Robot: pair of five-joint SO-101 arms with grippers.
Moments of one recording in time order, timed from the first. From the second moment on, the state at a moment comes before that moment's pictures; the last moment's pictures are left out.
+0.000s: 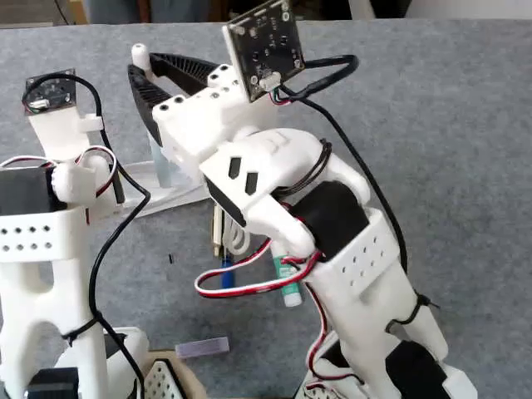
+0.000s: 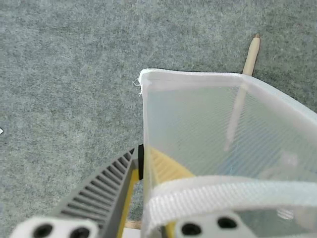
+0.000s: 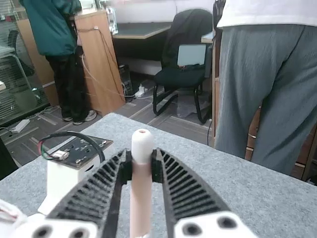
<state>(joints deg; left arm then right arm) -9.1 -27.7 6.1 100.8 8.7 -41.2 -23.1 -8.3 47.8 -7.4</state>
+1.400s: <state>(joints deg) -12.1 -23.1 3.9 100.9 9.1 -43.8 -33.7 11.4 53.8 9.9</state>
